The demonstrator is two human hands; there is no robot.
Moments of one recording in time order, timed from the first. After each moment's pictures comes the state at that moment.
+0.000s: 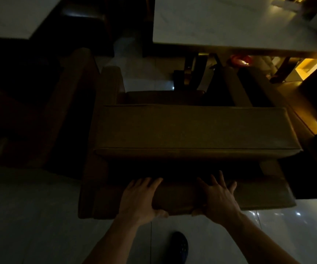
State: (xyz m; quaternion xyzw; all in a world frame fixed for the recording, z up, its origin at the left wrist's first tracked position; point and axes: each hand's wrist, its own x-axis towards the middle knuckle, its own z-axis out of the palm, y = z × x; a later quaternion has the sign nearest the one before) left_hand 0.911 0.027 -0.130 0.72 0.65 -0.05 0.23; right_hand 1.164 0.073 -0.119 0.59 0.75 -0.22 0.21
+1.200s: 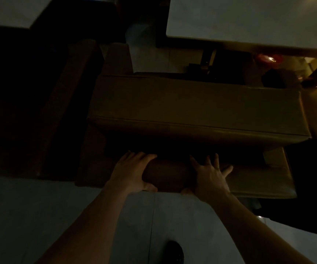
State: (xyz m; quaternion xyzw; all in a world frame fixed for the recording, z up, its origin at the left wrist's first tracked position) left_hand 0.861 0.182 -0.129 0.71 0.66 -0.05 0.24; right_hand 1.106 0.224 -0.119 0.59 0.75 -0.22 0.20
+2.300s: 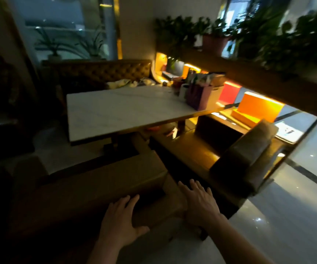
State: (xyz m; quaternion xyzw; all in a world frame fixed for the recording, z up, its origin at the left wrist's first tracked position) left_hand 1.043 0.168 0.069 0.80 0.55 -0.03 0.25; right_hand 1.296 0.119 0.093 0.76 0.64 -0.11 0.02
